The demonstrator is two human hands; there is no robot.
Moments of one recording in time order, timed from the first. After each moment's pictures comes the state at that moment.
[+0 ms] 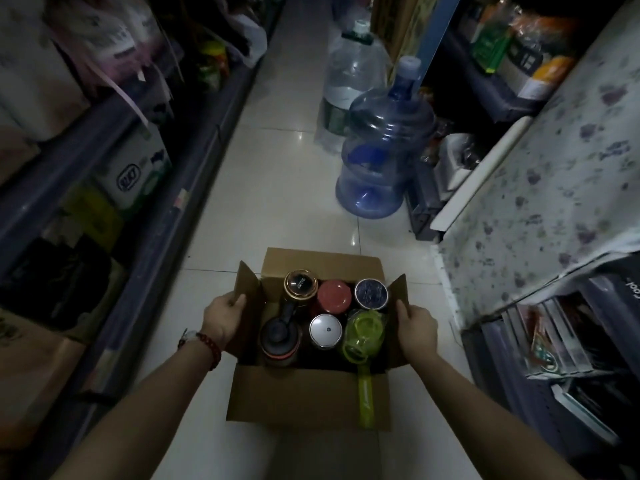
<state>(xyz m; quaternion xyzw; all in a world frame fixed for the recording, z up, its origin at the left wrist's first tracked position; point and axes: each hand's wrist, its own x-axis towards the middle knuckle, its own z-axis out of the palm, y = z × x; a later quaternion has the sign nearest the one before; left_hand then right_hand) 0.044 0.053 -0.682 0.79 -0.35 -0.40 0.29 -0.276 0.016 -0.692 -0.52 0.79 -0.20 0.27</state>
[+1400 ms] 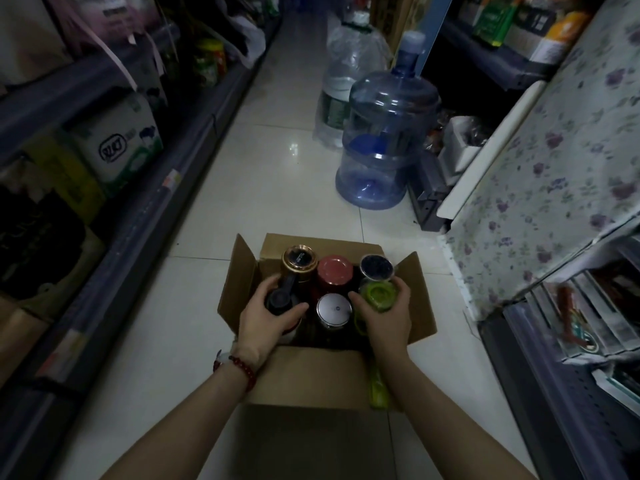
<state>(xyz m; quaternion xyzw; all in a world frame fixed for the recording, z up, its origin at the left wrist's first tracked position) -0.022 0.081 -0.757 0.67 -0.44 -0.39 0.44 -0.216 0.052 -0.757 -0.45 0.66 -0.47 0.38</state>
